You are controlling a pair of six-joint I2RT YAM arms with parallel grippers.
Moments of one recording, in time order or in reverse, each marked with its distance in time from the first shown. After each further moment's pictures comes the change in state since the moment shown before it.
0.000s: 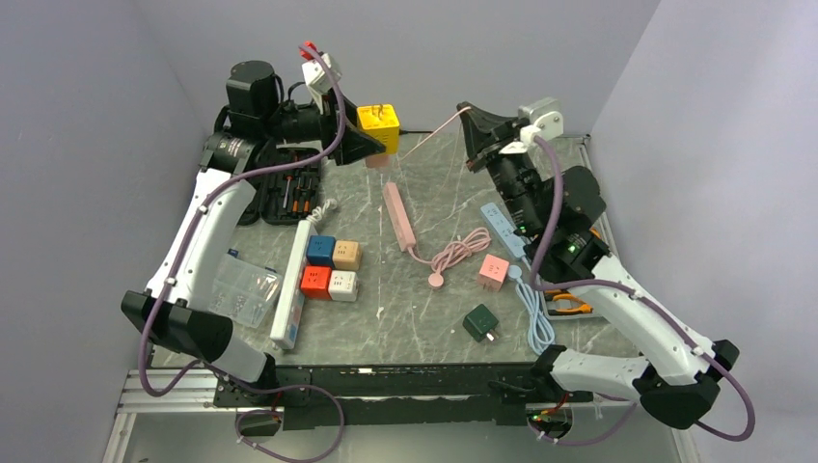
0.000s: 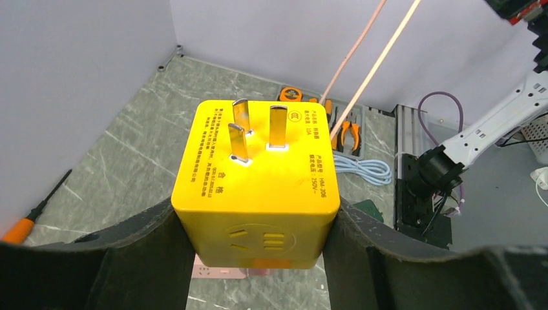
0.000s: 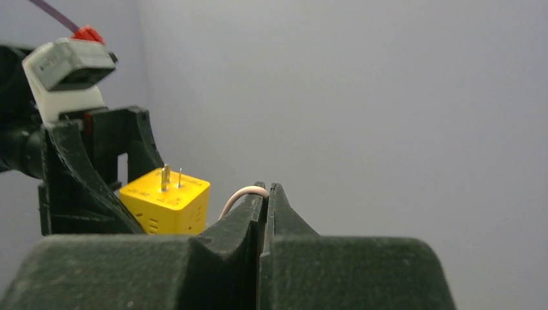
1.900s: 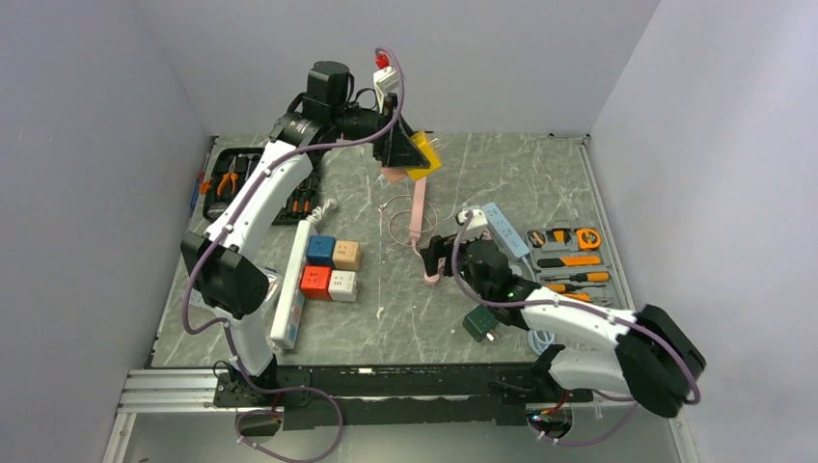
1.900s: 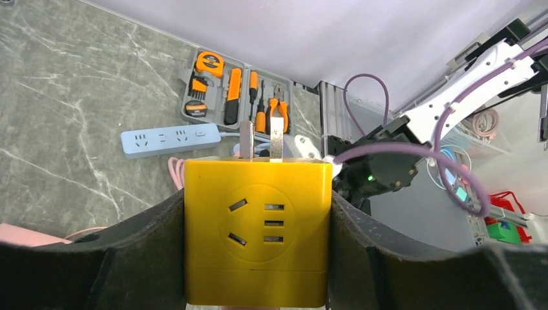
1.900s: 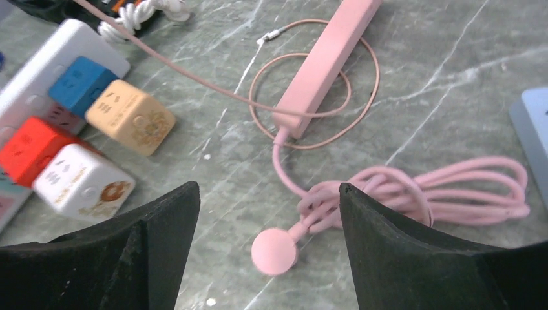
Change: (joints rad) left arm -0.153 0.310 0.201 -0.070 0.105 -0.132; right arm -0.018 0.045 -0.813 0.063 -0.010 0.555
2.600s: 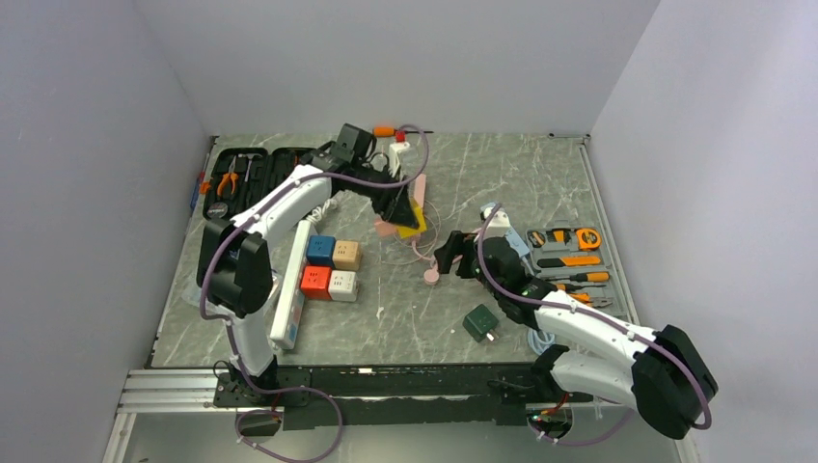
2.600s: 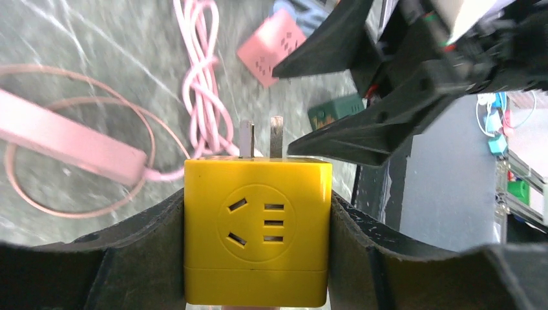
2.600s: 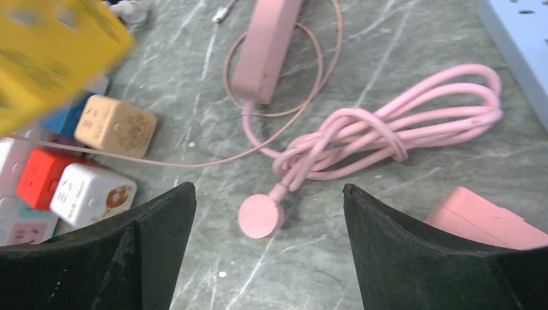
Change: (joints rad) left arm -0.039 0.014 -0.425 -0.147 -0.167 0.279; right arm -0.068 -0.071 0.005 -0.199 -0.004 0.203
